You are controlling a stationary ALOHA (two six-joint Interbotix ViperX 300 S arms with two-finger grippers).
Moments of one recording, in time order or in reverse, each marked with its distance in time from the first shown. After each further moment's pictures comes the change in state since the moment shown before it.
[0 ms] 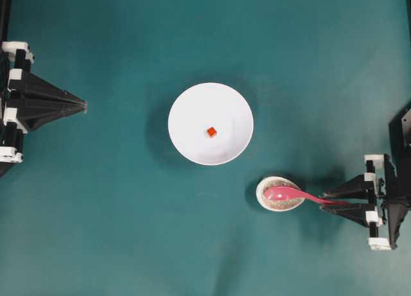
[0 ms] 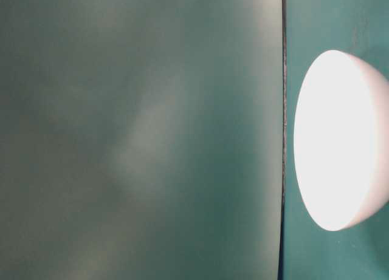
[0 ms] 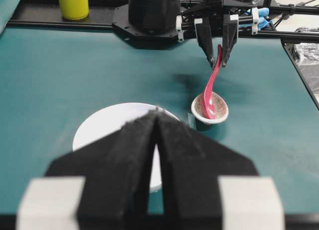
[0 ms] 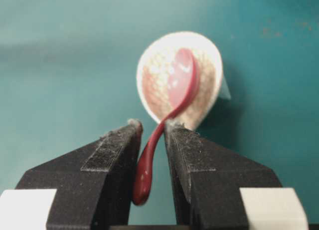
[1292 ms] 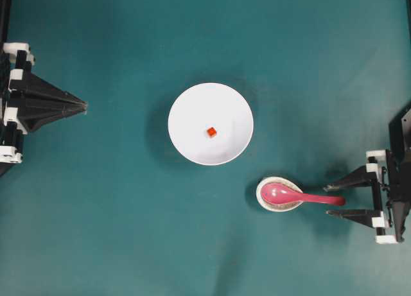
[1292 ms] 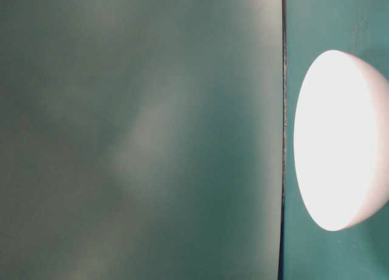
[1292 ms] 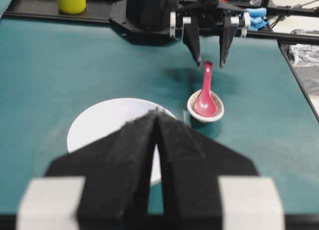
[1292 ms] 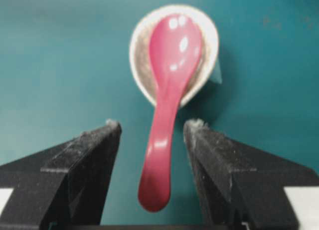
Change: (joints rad) left arm 0.000 0.002 0.000 0.000 0.015 -0.035; right arm 0.028 0.000 0.061 -0.064 -0.014 -0.060
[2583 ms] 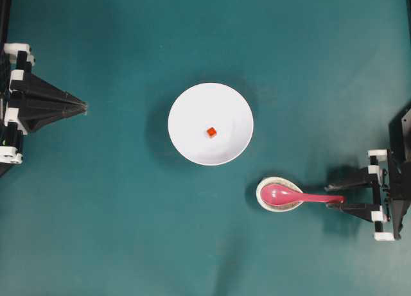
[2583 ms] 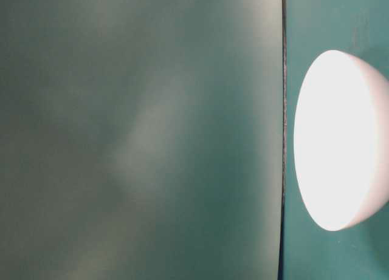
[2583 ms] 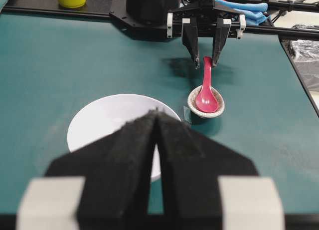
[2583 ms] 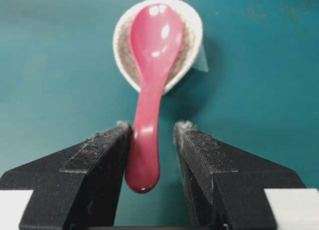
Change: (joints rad) left arm 0.000 0.000 0.000 -0.002 0.009 -0.002; right arm 0.058 0.176 0.015 0.003 -0.117 0.189
